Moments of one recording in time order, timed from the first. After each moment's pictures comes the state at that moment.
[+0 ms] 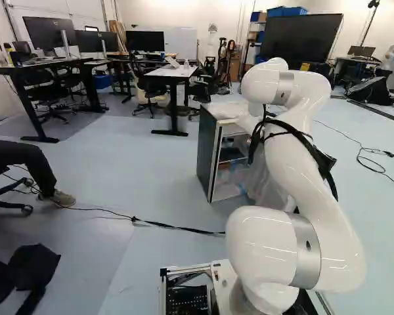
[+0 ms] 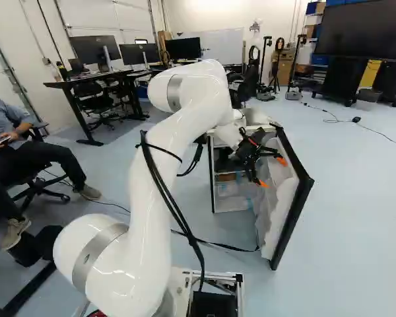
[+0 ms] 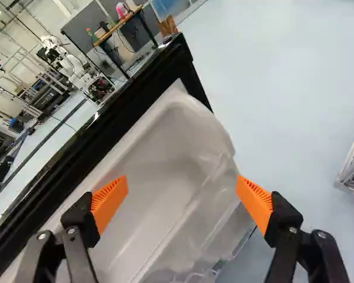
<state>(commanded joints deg) -19.2 -55.9 -87.8 113.9 70.6 0.0</state>
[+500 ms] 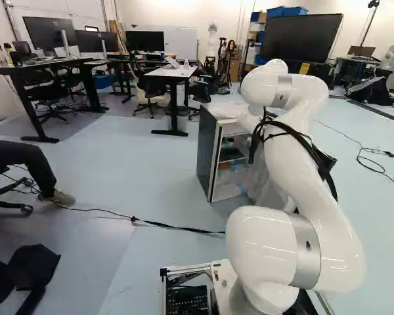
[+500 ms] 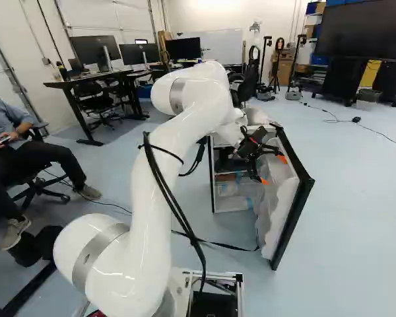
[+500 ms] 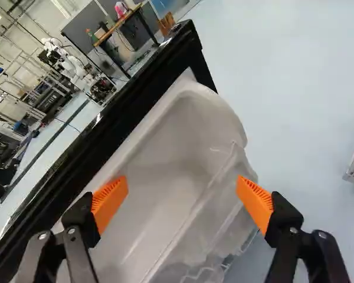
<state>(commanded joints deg) -19.6 -57.2 -90.5 113.9 70.6 0.0</state>
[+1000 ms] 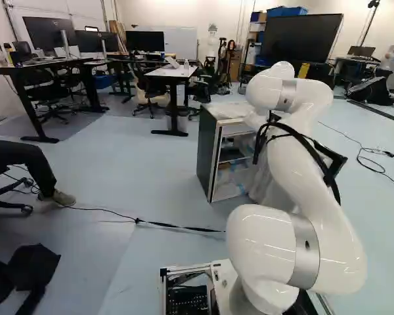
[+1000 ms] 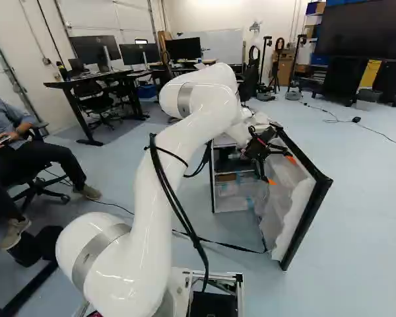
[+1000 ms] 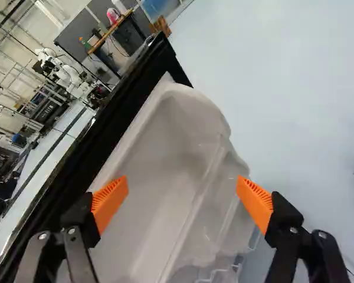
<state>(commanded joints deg) -23.5 -59.3 -94.8 113.9 70.6 0.0</state>
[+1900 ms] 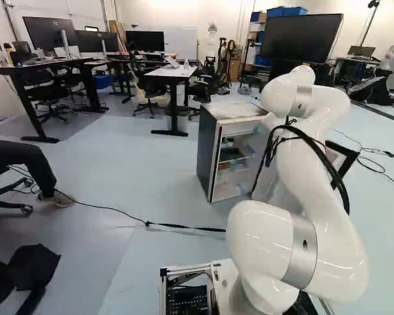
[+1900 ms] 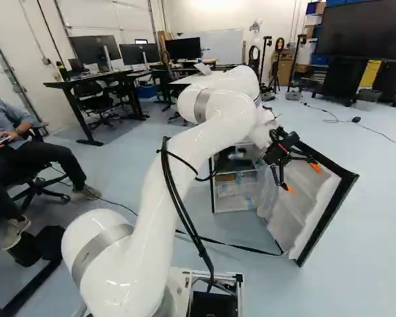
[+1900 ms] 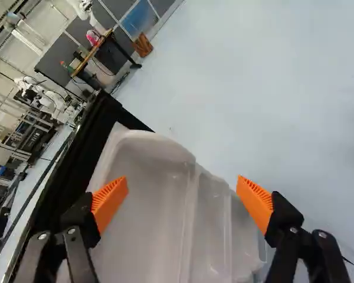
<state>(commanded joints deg) -31.0 -60.8 -98.0 113.9 70.6 0.0</state>
